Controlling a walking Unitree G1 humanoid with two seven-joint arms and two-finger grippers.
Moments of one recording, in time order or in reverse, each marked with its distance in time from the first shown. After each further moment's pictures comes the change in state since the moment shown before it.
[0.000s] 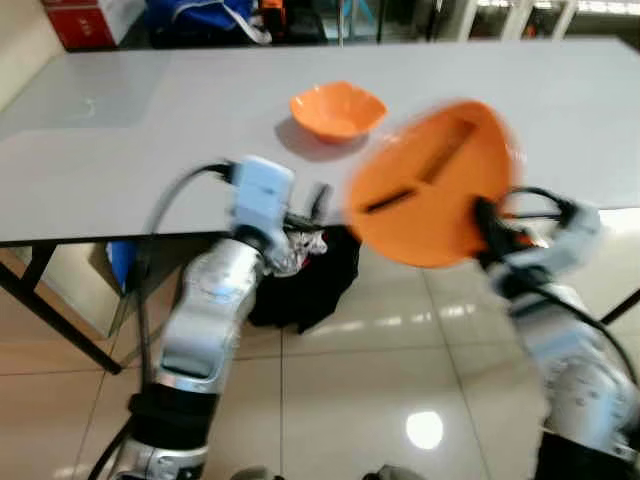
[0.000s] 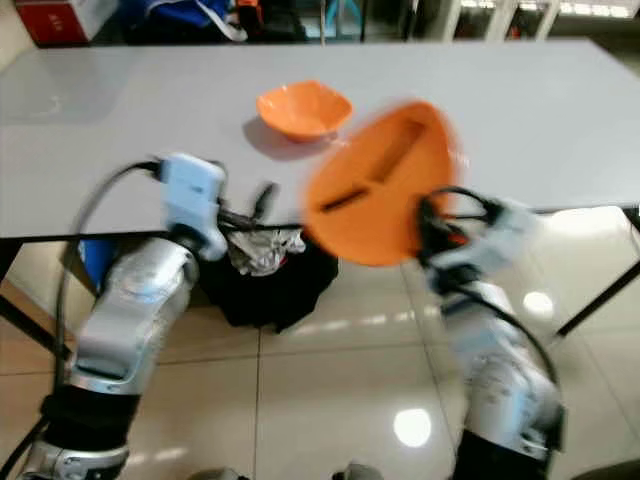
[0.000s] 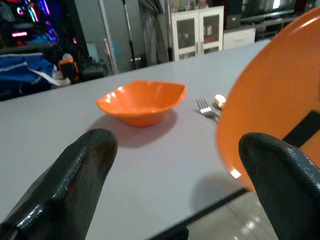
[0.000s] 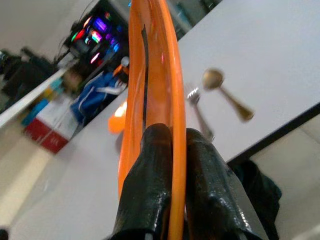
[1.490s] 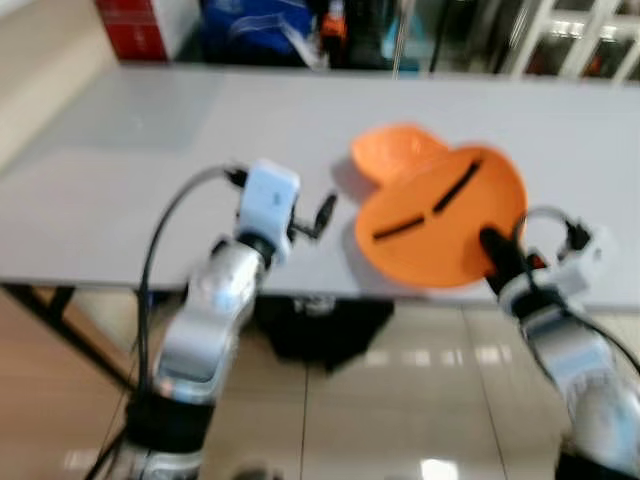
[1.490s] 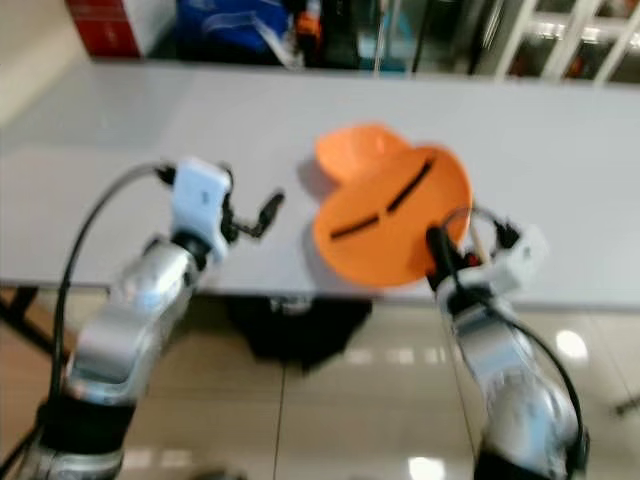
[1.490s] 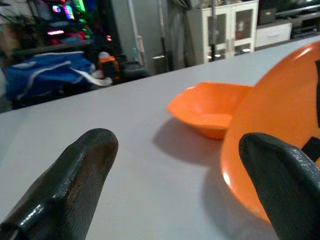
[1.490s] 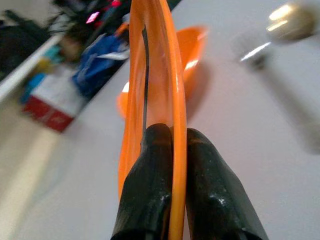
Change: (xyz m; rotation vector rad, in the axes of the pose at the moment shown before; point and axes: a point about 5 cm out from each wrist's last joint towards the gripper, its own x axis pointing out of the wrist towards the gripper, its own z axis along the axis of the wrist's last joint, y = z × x) left arm -0.006 0.000 -0.001 0.031 -0.001 -0.049; right arm -0.012 -0.014 -0.011 0.128 0.127 -0.042
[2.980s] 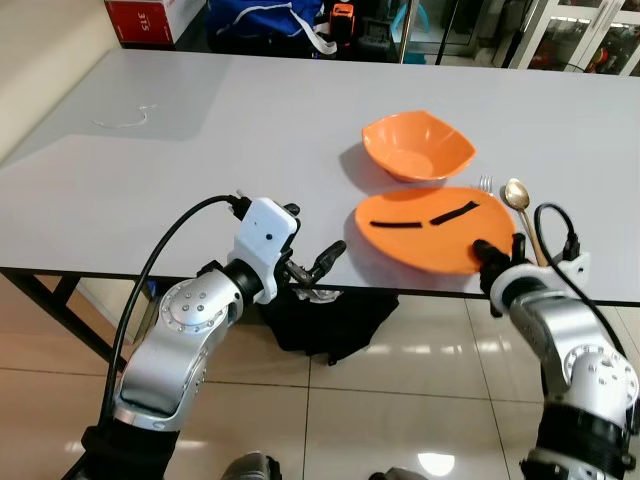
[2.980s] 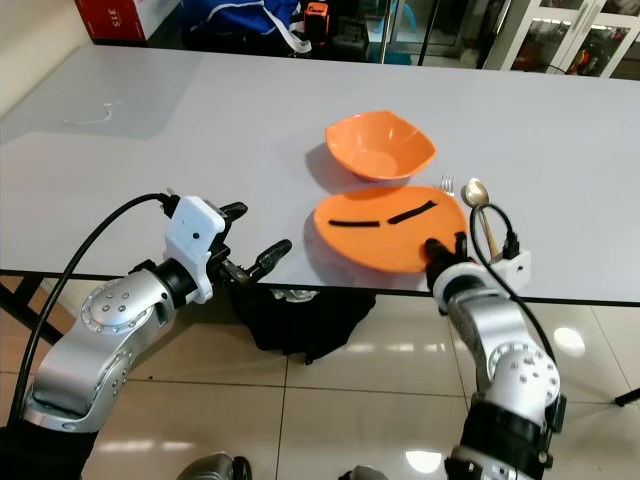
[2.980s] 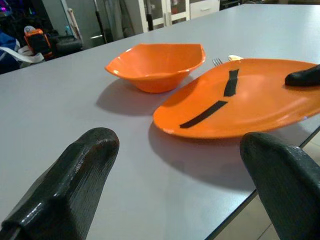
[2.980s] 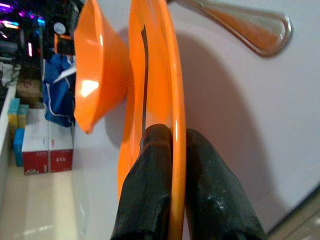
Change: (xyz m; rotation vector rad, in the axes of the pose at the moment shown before) left arm -0.028 -0.006 -0.015 0.002 0.069 -0.282; right arm 0.036 -0.033 0.006 0.472 0.039 -0.270
